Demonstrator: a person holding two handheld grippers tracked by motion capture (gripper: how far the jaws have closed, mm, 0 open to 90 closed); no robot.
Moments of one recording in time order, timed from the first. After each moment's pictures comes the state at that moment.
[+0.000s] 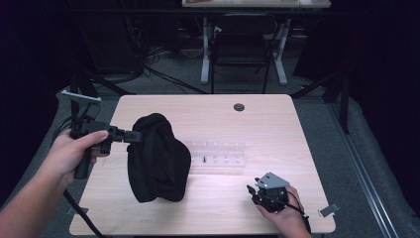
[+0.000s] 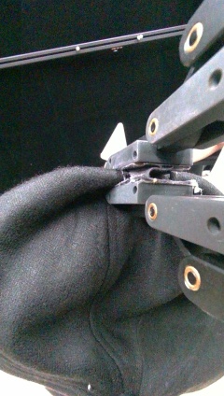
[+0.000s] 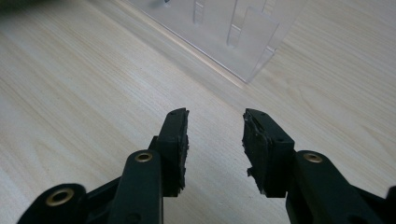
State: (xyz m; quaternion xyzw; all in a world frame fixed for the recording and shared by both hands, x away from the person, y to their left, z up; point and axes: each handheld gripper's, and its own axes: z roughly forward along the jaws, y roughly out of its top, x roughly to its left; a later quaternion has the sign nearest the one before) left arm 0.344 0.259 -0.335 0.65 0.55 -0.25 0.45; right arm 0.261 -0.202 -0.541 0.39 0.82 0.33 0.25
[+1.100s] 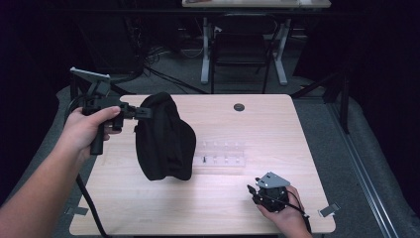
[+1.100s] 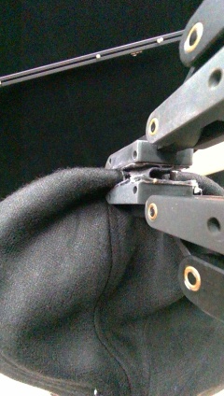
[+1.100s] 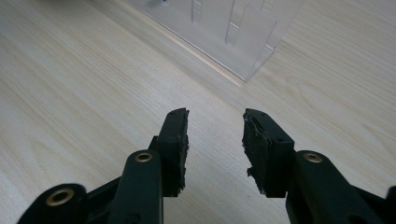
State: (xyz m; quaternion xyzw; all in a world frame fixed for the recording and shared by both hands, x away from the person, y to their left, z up) left arm 0.379 0.235 -0.307 0.64 0.56 -0.22 0.48; right arm 0.262 -0.203 -0.543 0.39 0.82 0.34 0.25
